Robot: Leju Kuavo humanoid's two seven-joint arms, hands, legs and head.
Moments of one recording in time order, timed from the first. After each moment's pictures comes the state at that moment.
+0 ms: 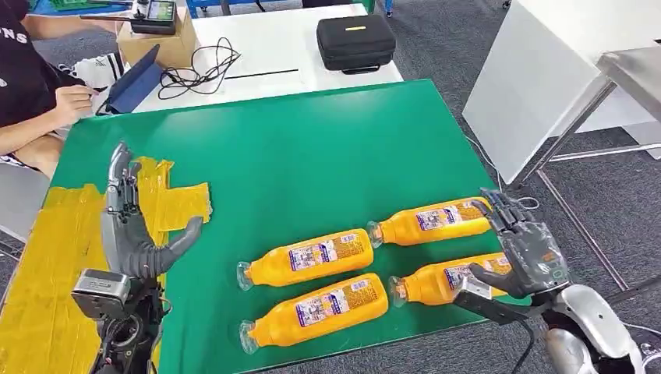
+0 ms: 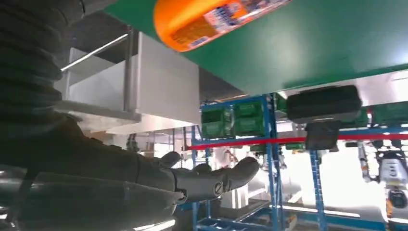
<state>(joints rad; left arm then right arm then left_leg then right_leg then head) -0.13 -0.13 -0.20 -1.60 -0.21 0.25 -0.63 0.23 -0.34 -0.16 -1.88 0.92 -0.03 -0.26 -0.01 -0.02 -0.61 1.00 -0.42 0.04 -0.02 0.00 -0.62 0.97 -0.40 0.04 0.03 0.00</state>
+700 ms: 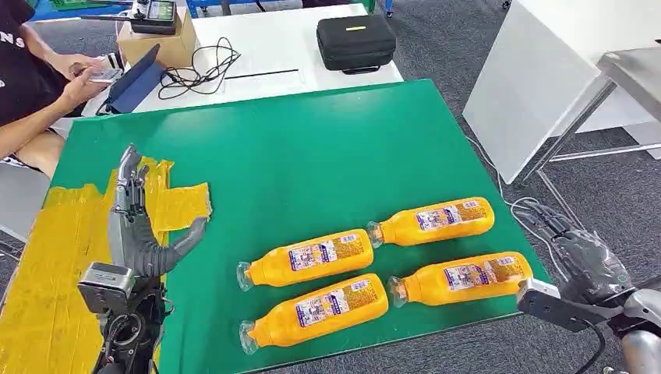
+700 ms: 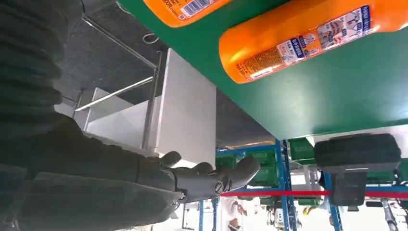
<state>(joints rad) -0.13 -0.14 -0.19 -1.57 -0.21 0.22 -0.61 0.27 -0.40 -0.44 -1.89 0.79 0.33 -0.41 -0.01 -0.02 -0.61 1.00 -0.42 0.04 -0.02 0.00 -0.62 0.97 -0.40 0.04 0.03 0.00</state>
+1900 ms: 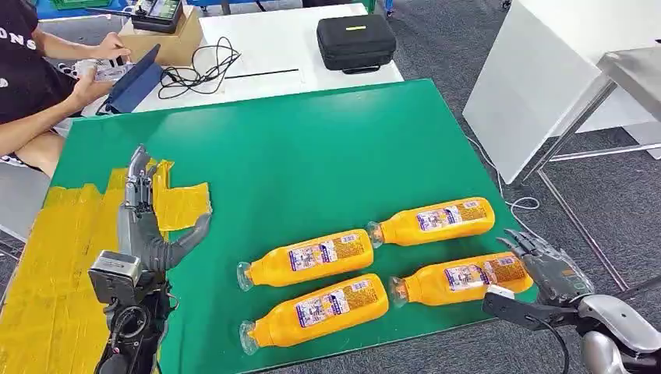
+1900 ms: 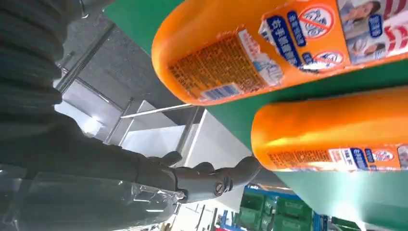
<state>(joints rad) -0.16 -0.14 -0.18 -1.49 -0.18 0.22 -0.61 0.24 -0.42 -0.26 -1.69 1.01 0.25 -0.26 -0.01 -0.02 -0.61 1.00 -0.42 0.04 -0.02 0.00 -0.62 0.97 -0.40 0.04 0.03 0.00</state>
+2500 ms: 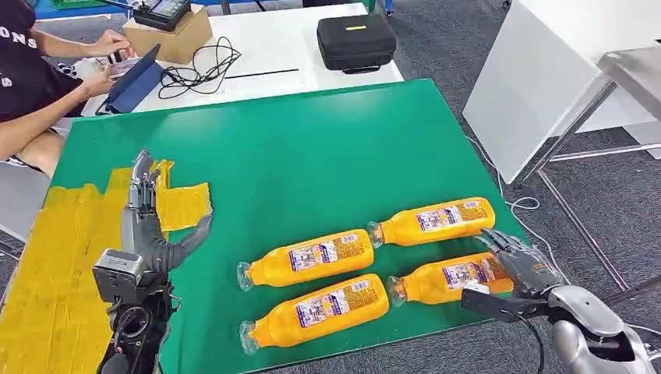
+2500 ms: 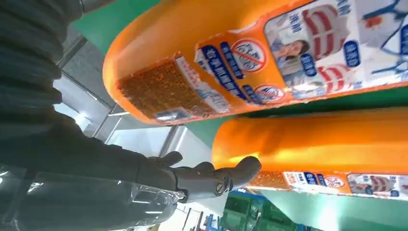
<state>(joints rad) -0.16 -0.14 -0.18 -1.46 -0.17 0.22 -0.61 0.14 -0.42 -0.12 -1.56 1.03 0.20 -0.24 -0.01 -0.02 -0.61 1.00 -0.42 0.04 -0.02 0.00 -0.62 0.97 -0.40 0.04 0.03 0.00</state>
